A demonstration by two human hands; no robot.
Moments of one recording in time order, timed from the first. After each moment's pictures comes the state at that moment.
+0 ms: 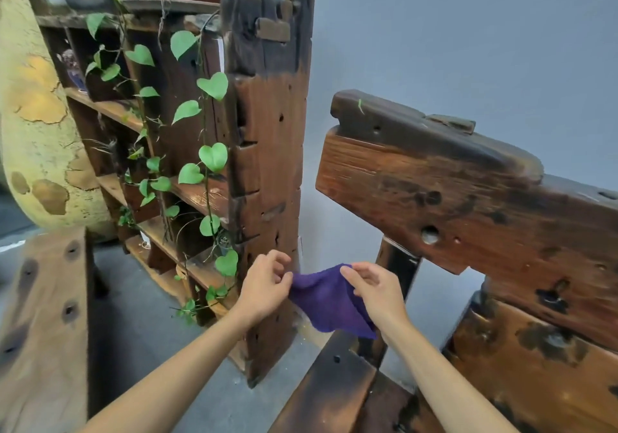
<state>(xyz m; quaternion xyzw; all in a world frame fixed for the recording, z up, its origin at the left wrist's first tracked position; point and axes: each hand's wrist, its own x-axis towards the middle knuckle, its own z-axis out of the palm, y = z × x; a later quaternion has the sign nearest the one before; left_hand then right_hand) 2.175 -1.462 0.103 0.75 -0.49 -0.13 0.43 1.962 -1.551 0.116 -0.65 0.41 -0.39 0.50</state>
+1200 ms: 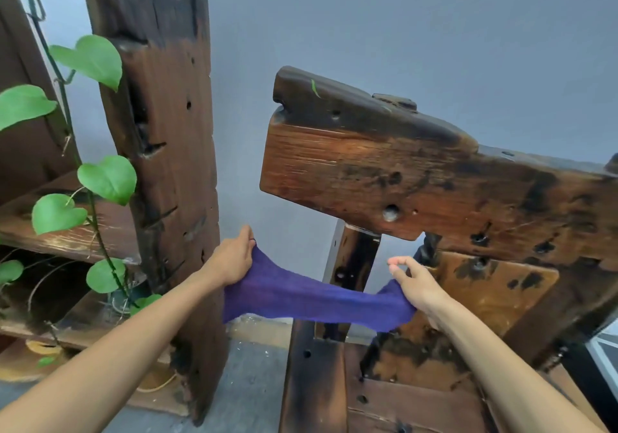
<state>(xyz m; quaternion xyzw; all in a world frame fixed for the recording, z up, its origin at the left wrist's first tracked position) 2.291 -1.619 0.100 0.63 -0.72 -0.17 0.23 1.924 -1.566 0.118 -0.52 0.71 -0.32 0.34</state>
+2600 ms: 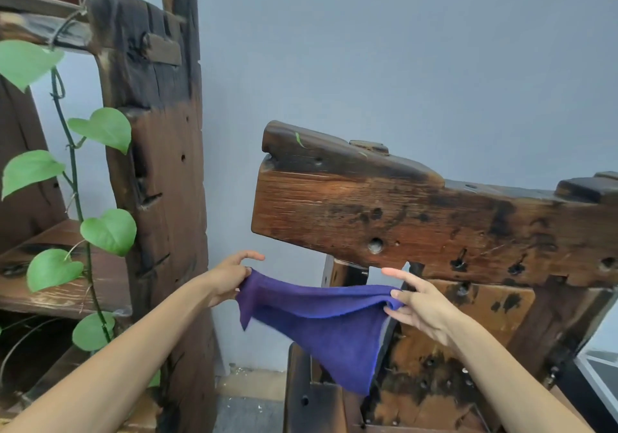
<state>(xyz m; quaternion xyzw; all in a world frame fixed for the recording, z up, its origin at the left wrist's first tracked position) 2.292 -1.633 0.159 0.55 -0.54 -0.56 0.31 1.909 -1.557 0.157 -0.39 0.56 -0.46 0.56</state>
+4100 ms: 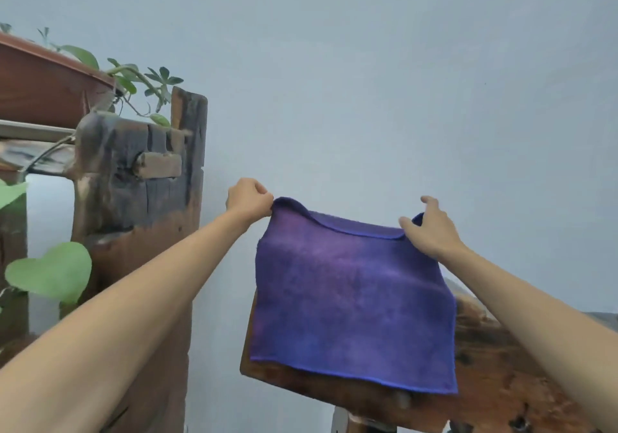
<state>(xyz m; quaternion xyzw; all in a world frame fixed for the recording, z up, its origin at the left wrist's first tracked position) 2.266 -1.808 0.442 0.56 -0.60 -0.17 0.54 1.931 -1.756 0.432 -0.59 0.69 -0.42 0.03</state>
